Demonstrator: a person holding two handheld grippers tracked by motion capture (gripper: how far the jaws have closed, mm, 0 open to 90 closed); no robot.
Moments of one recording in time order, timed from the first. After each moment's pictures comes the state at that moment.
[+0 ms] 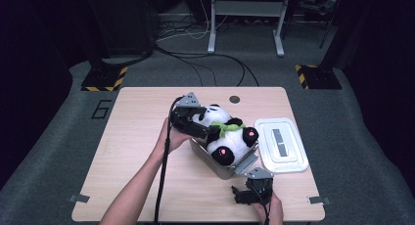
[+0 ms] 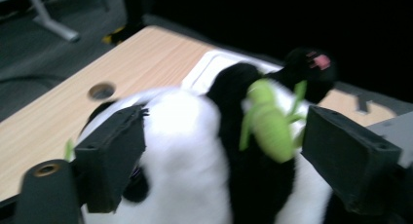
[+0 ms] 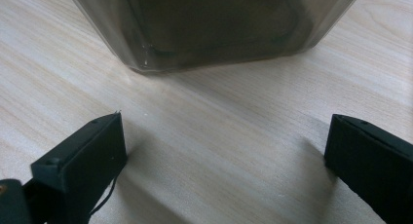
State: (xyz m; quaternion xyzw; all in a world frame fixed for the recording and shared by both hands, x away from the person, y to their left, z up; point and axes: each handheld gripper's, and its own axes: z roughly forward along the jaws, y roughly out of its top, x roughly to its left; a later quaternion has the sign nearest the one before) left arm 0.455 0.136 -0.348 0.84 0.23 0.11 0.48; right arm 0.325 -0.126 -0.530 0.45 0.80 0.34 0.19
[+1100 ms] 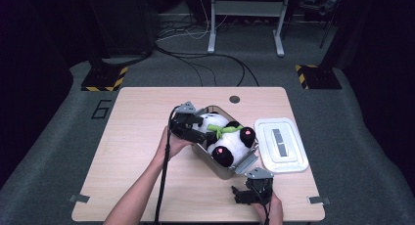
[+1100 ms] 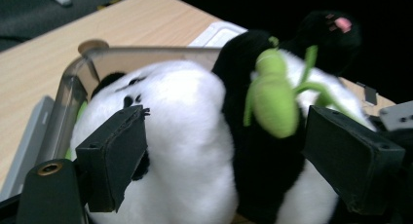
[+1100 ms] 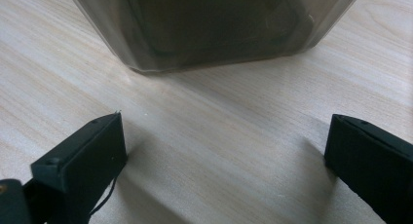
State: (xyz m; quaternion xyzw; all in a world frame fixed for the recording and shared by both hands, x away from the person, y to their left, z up) left arm 0.455 0.144 -0.380 0.83 0.27 0.07 0.49; right arm 0.325 -0.126 -0.530 0.45 0.80 0.34 0.20
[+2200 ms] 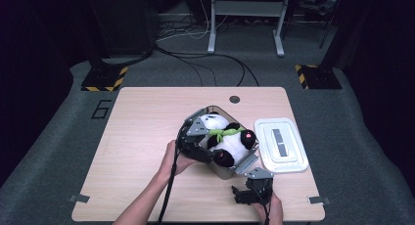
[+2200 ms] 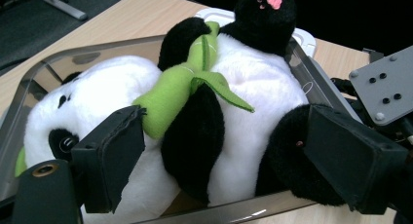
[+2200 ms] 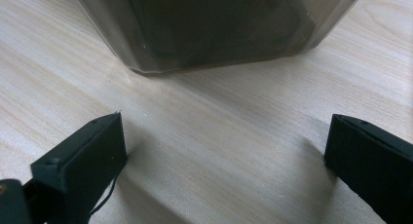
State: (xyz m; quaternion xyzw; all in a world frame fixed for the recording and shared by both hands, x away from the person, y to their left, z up) left arm 0.403 0.117 -0.387 0.85 0.23 0.13 0.44; right arm 0.325 -0.125 -0.530 0.45 0.80 0.34 0.19
